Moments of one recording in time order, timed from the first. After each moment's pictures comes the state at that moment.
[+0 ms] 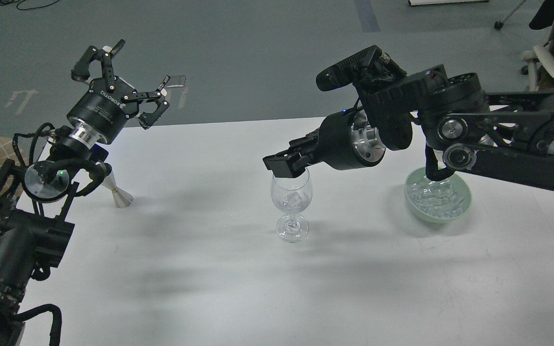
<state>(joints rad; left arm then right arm) -0.58 0.29 -1.39 -0.90 0.09 -0.49 0.22 1.39 -0.48 0.17 1.62 -1.16 0.49 -0.31</state>
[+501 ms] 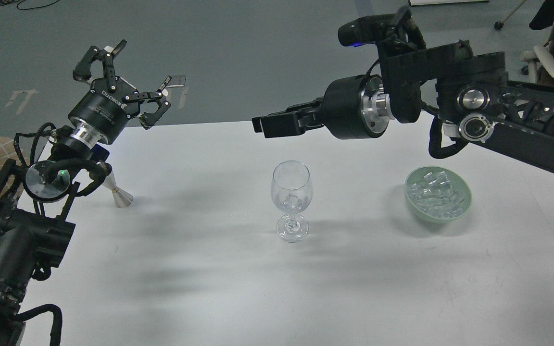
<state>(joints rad) -0.59 0.28 -1.38 -0.90 0.09 -0.49 0.22 1.22 -0.48 0.44 1.57 -1.16 0.49 -0.29</state>
